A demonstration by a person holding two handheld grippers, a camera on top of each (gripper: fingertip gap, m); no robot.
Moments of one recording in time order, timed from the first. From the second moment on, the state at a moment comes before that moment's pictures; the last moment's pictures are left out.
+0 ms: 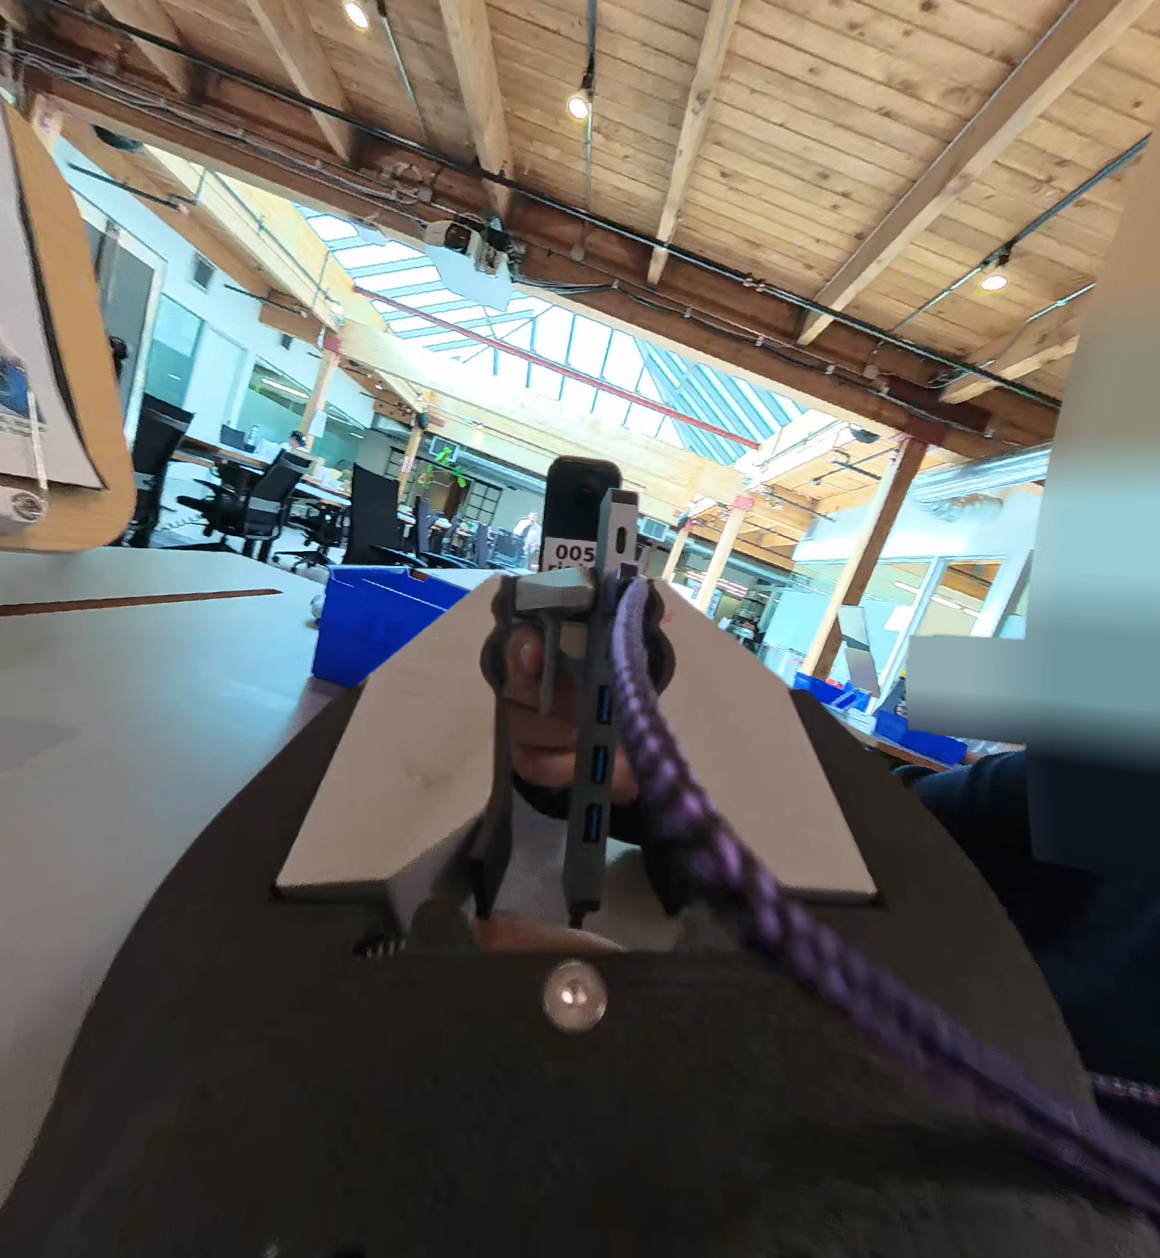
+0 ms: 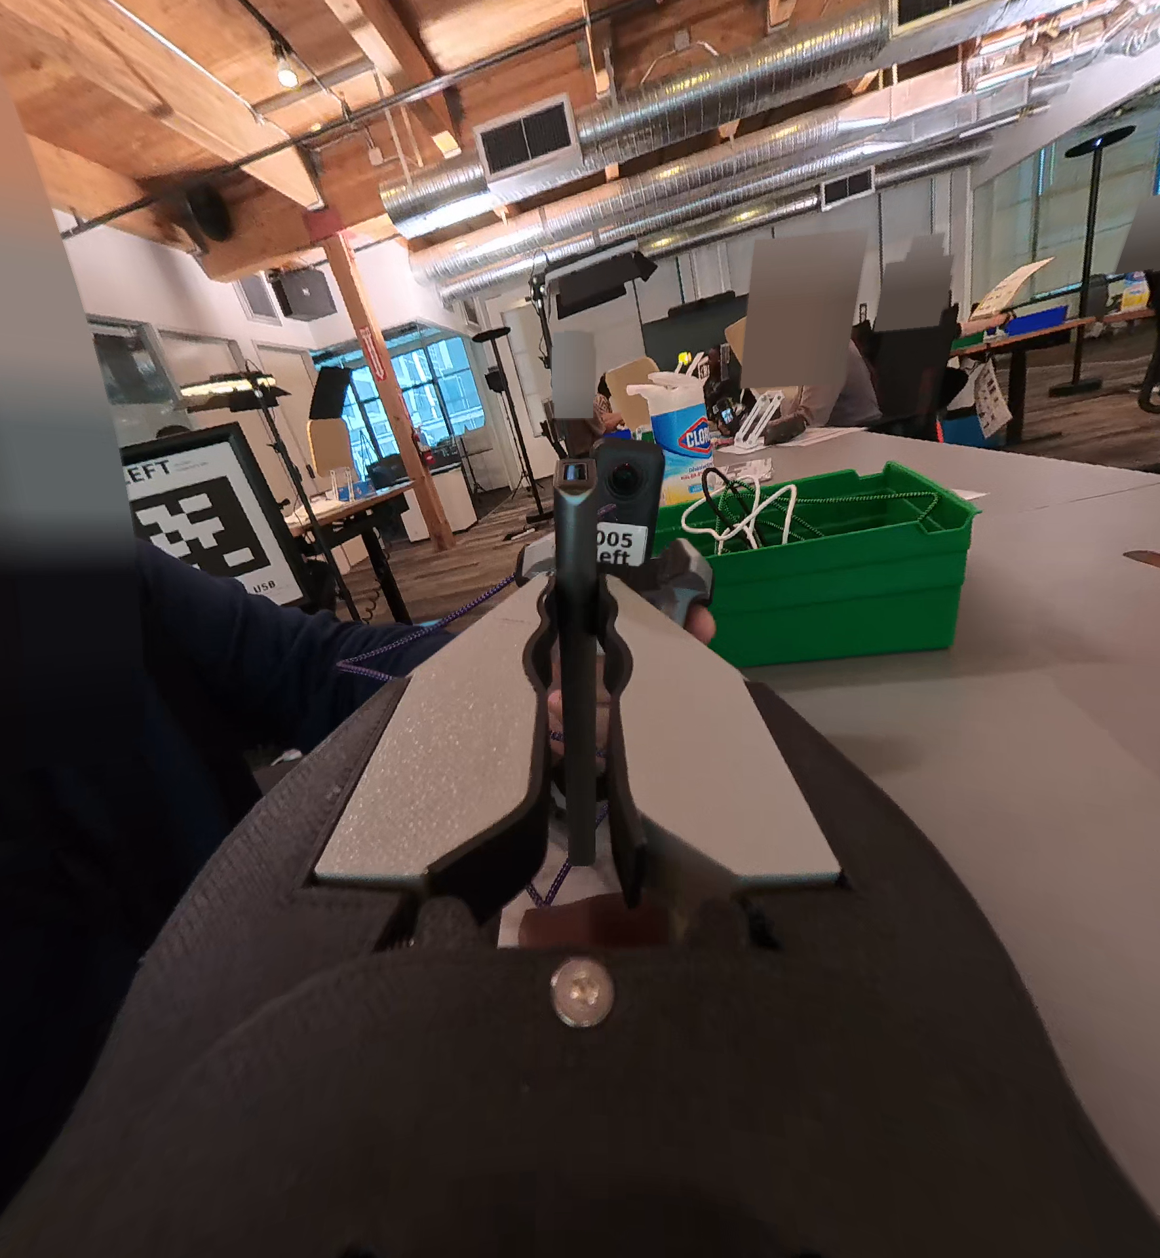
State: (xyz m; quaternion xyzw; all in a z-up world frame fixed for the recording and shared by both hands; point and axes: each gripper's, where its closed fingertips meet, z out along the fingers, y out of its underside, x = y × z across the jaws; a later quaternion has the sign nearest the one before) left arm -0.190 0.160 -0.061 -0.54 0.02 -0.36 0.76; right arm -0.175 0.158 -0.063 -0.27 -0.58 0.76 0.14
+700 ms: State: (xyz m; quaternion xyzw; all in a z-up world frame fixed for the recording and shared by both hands) left arm -0.248 0.166 -0.074 -0.59 -0.05 -0.09 0.80; right arm -0.173 0.231 -0.028 -0.31 -0.53 0.67 0.42
